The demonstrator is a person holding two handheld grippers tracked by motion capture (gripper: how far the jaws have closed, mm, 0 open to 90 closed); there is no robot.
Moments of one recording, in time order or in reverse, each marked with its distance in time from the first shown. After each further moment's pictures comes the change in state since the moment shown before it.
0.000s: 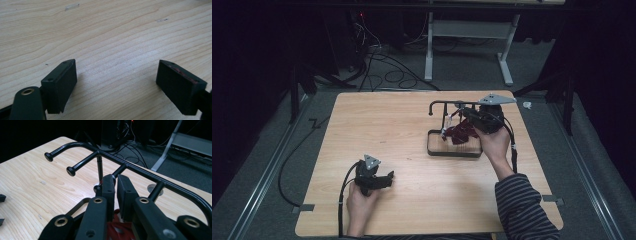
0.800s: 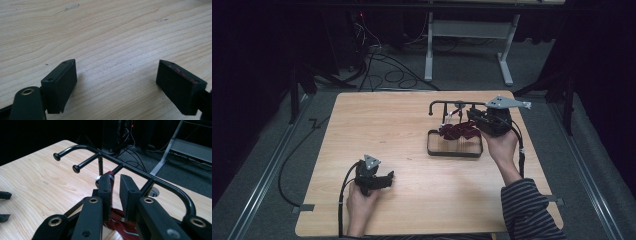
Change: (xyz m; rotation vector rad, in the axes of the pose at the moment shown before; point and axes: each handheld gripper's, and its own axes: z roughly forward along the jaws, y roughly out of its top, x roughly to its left) left arm 0.000 0.000 0.000 0.000 0.000 0.000; right arm -0.002 -0.004 -0.023 -0.032 0.003 -0.016
